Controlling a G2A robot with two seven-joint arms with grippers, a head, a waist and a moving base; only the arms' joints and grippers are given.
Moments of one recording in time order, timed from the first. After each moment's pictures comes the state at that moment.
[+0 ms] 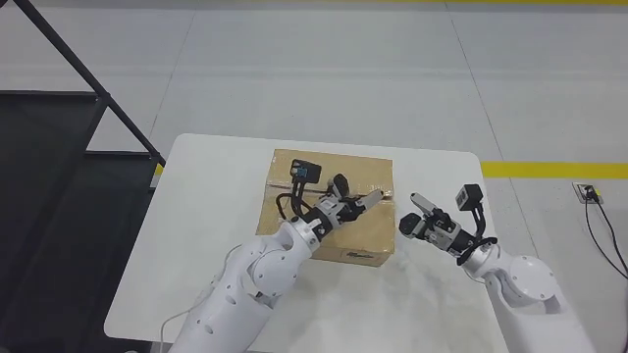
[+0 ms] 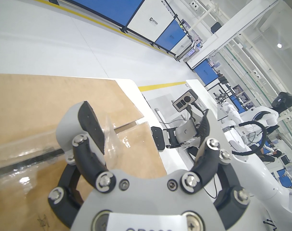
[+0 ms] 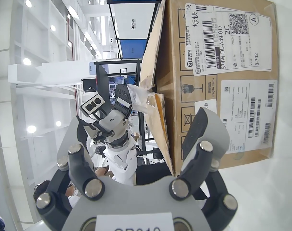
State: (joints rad) left arm 0.83 -1.38 -0.91 -1.39 0.52 -0.22 -0.16; right arm -1.10 -1.18 1.48 -1.40 0.33 -0.10 0.82
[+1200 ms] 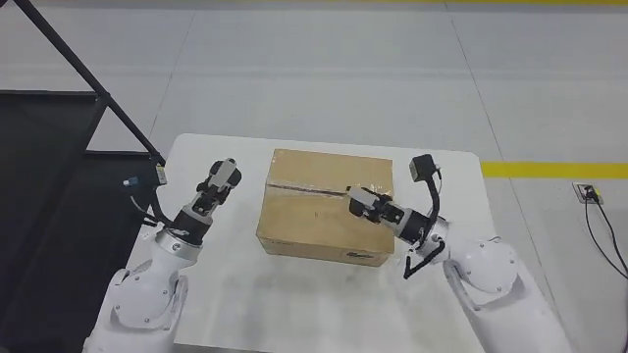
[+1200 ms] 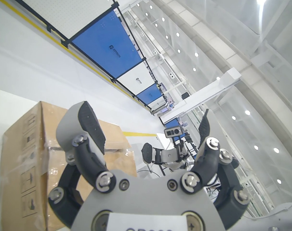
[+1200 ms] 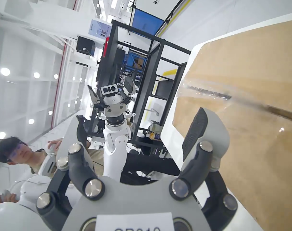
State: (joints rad) left arm 1.19 -1.29 -1.55 -1.74 0.07 -0.32 -0.33; right arm -1.00 -1.21 1.21 -1.71 0.07 -0.11 0.61
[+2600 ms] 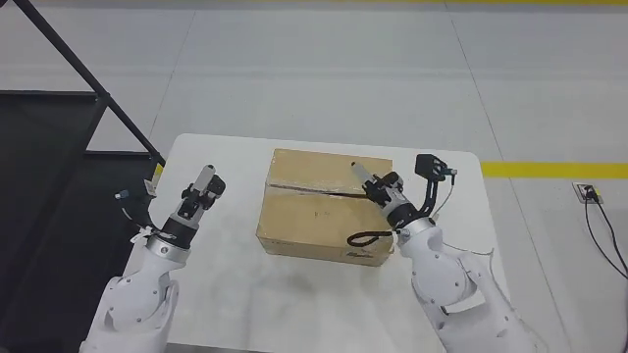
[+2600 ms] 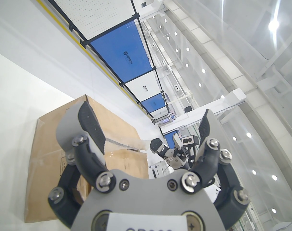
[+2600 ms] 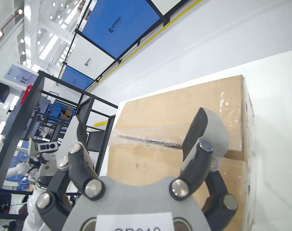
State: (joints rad) left arm 1.21 -1.27 -1.58 -1.63 -0.02 -0.36 -0.34; right arm -1.01 -1.28 1.14 -1.75 -0.41 0.27 0.16
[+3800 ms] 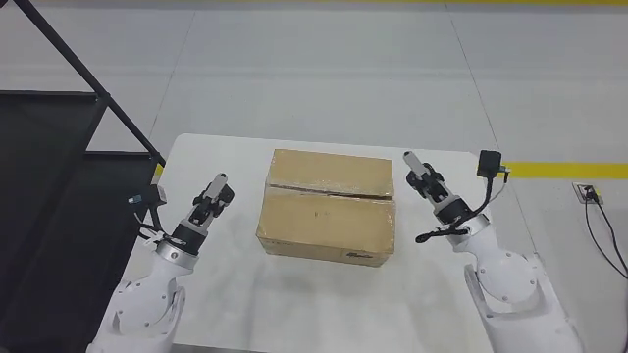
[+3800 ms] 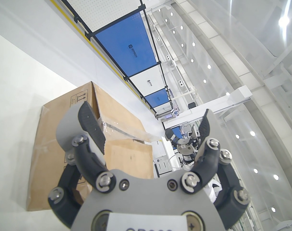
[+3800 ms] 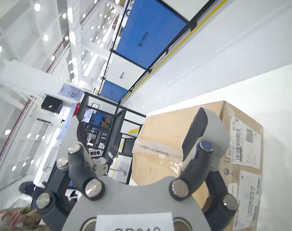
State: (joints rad) left arm 1.23 -1.26 -1.54 -1.63 0.01 -0.35 -0.33; right arm -1.09 -1.25 1.44 -1.69 -0.15 -0.17 0.35
